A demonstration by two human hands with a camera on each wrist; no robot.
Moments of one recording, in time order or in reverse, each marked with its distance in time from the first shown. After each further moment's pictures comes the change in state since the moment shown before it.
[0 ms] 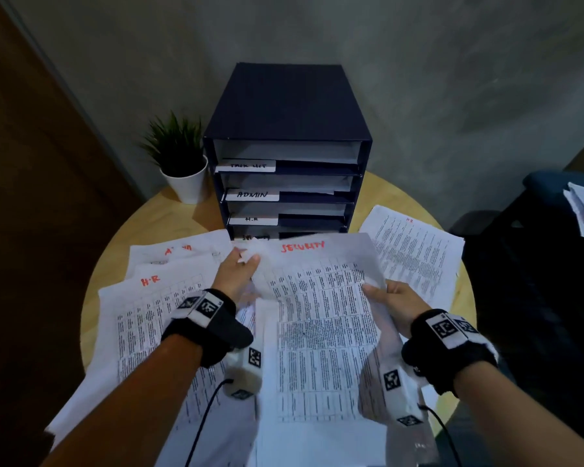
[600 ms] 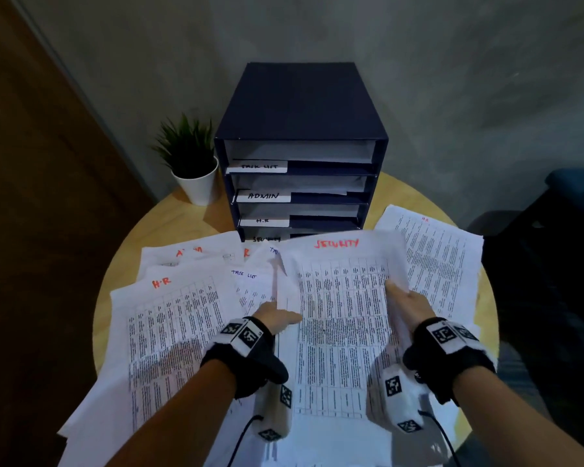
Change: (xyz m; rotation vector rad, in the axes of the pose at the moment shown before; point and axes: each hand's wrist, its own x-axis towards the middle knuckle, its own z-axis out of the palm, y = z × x) left_hand -0.007 -0.040 0.019 0.476 -0.194 -0.260; right_hand 0.023 0.015 0.007 -0.123 0.261 0.117
